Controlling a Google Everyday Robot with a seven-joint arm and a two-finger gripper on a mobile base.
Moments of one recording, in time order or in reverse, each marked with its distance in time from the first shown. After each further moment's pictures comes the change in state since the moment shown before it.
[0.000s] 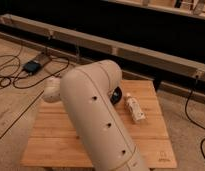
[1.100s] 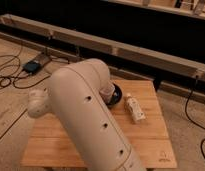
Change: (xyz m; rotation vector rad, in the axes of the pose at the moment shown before) arm 0.070 -0.029 -0.056 -0.127 0.047 -0.159
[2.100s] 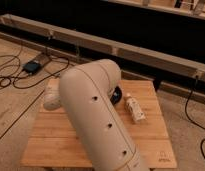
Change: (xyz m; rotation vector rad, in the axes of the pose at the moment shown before) arm -0.076 -0.018 0.059 0.138 -0.104 0.151
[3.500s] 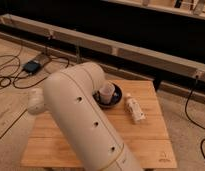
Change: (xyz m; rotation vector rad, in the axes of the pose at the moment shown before) arm 0.081 0.010 -0.047 -0.059 0.095 -0.072
